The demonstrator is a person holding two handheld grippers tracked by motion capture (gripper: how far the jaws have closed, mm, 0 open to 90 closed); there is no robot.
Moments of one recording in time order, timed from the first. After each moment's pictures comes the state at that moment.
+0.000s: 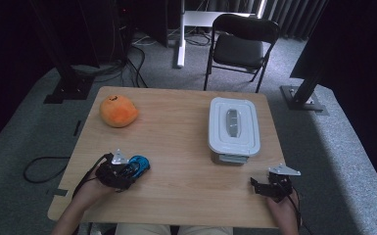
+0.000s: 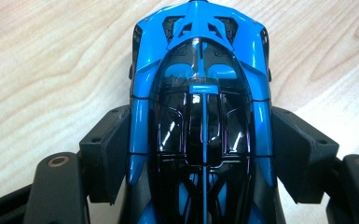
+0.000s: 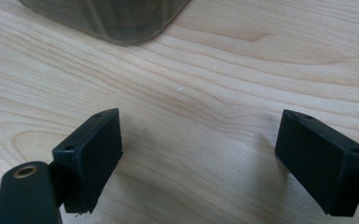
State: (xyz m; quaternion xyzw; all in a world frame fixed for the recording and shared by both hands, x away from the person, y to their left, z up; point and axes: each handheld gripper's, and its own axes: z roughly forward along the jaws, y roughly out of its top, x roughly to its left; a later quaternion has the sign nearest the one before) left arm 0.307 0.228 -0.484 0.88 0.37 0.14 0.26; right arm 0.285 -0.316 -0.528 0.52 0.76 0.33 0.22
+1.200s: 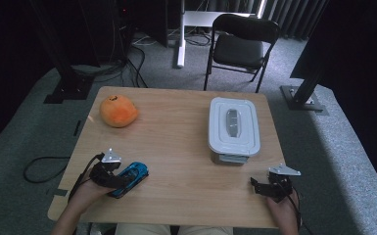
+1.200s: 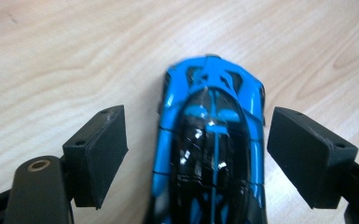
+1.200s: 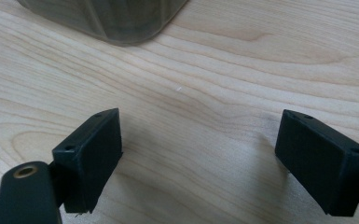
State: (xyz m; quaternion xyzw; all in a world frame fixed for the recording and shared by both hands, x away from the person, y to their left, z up) left arm 0.307 0.243 -0.474 0.85 0.41 0.12 0.31; right arm 0.285 -0.316 -0.528 0.52 0.76 0.33 0.22
